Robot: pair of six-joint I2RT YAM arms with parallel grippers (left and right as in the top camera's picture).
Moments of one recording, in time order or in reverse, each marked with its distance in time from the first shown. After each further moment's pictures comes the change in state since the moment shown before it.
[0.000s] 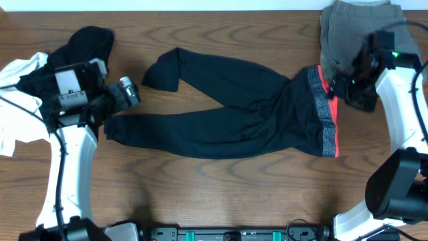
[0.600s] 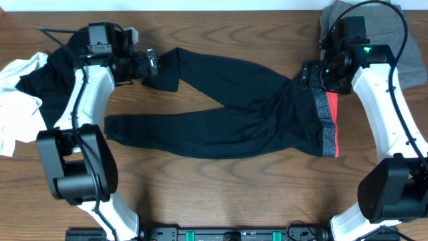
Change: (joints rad) left arm -0.119 0.519 0.415 -0.031 0.064 0.166; right arm 0.157 -0.008 0.036 0.070 -0.039 -0.029
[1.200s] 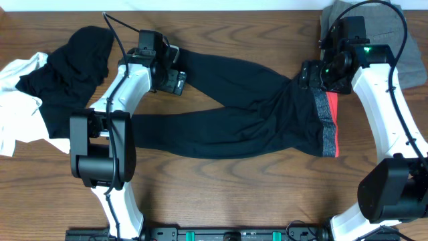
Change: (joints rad) left arm -0.189 0.115 0.002 -0.029 -0.280 0.245; right arm 0.000 0.000 0.000 -0.001 0.000 -0.004
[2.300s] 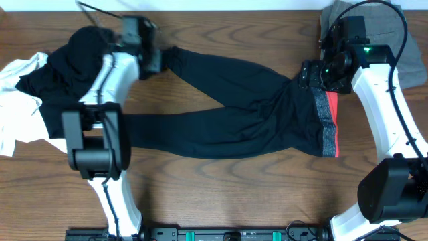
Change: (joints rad) left arm 0.108 0.072 0.185 0.085 -0.116 -0.127; right arm 0.000 0.000 0.000 0.005 0.000 0.000
